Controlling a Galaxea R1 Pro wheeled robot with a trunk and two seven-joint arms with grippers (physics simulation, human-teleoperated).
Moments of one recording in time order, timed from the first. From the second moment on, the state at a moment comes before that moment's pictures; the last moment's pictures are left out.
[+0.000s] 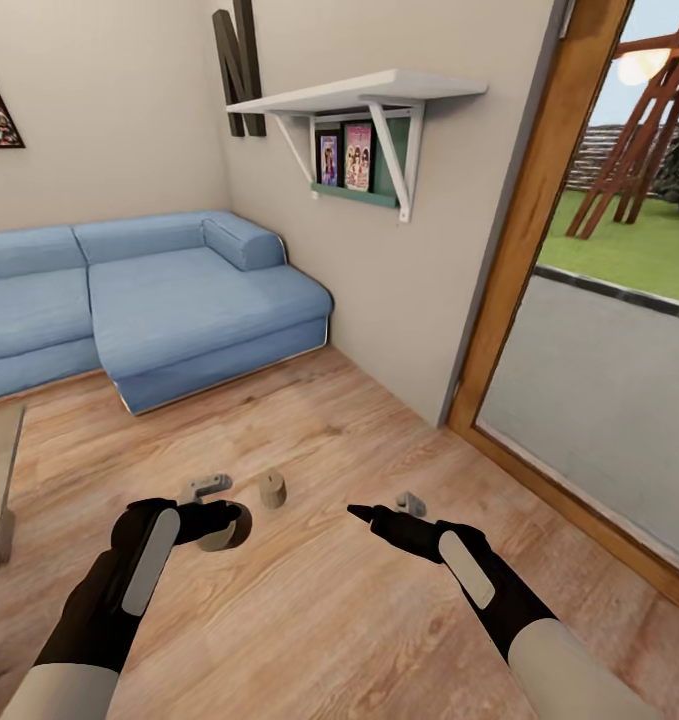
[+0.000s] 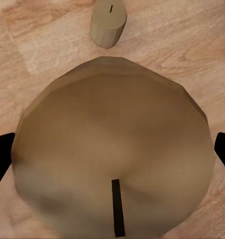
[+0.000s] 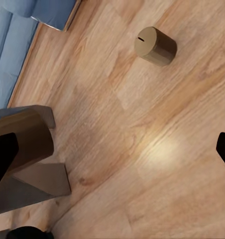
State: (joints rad) left arm -0.51 0.05 0.01 -1.31 0.44 0.99 0.26; right arm -0.64 -0.01 0.28 -0.75 -0.81 0.53 0.30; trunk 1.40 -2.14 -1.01
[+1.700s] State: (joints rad) left arm -0.51 0.05 0.01 -1.31 0.44 0.99 0.26; right arm -0.64 -0.01 0.28 -0.75 -0.81 0.53 0.30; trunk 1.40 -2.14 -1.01
